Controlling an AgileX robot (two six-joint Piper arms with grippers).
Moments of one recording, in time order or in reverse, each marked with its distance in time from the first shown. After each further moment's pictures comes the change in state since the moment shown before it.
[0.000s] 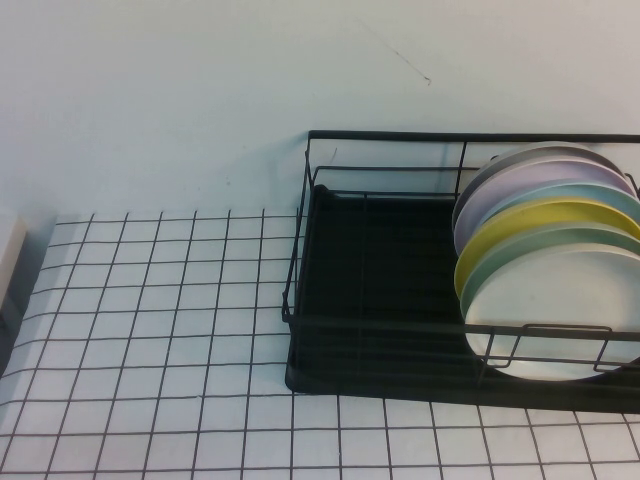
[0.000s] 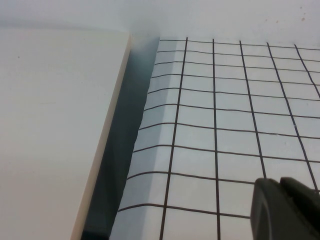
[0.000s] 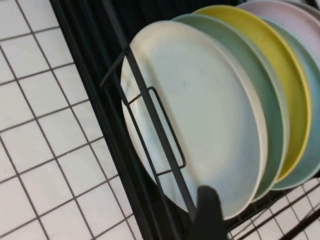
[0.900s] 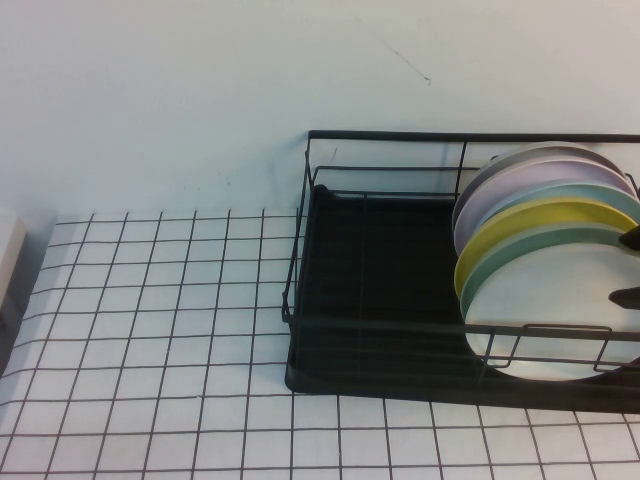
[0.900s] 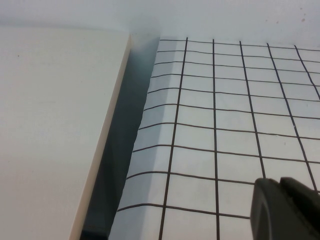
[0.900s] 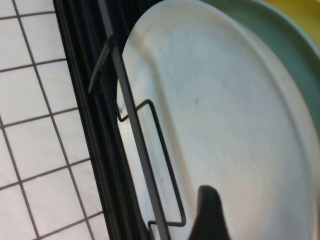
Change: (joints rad) right arm 0.009 0.384 -0.029 0.212 -0.153 -0.345; left arm 0.000 0.000 0.000 0.000 -0.002 -0.008
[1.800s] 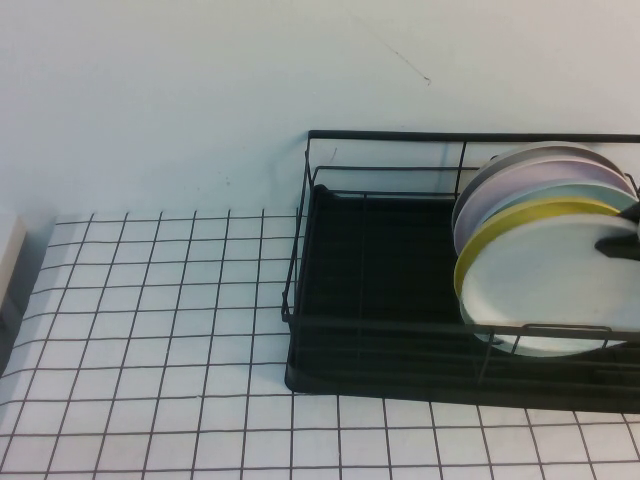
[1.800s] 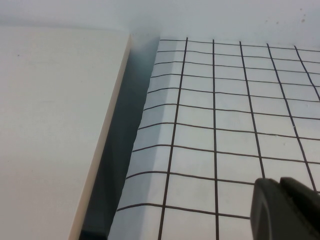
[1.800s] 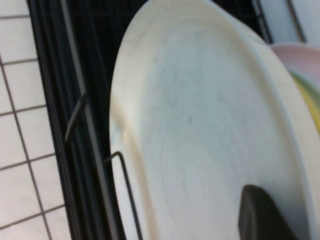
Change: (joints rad) right arm 0.001 0.029 -0.039 0.137 -0.007 -0.099; left arm 0.000 0.000 0.000 0.000 0.000 -0.002
